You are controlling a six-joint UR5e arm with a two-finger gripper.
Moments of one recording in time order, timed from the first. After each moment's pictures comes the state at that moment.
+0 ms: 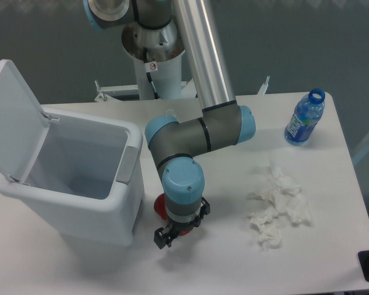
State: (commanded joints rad) arm 2.33 -2.21 -1.49 -0.96 1.57 -0.33
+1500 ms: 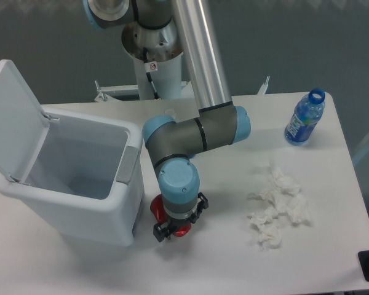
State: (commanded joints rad) arm 2.32 -2.21 -1.52 -0.96 1.59 -0.32
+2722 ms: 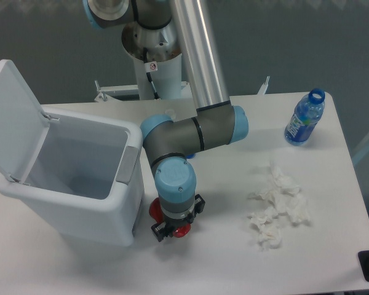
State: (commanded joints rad) arm 2.31 -2.18 -1.52 -0.96 1.59 -0.29
